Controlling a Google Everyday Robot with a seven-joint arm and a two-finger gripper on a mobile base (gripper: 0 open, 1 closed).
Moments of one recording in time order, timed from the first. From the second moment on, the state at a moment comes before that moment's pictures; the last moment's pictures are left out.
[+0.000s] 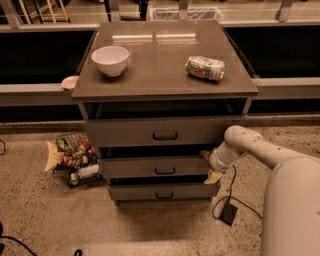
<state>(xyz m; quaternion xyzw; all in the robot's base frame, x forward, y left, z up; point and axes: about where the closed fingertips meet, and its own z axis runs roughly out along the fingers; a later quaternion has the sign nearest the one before) 0.642 -0.203 0.417 -0.75 0.64 0.10 0.17</state>
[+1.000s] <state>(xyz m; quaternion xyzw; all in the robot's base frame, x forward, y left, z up) 0.634 -0.199 0.433 -0.75 0.63 0.10 0.18</state>
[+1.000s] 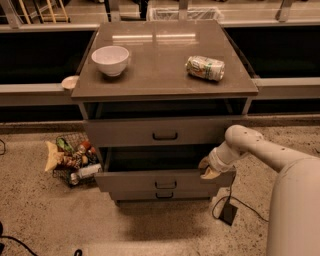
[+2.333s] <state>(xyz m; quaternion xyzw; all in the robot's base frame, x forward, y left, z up) 0.621 -0.189 0.425 -0.76 0.64 0.08 0.12</state>
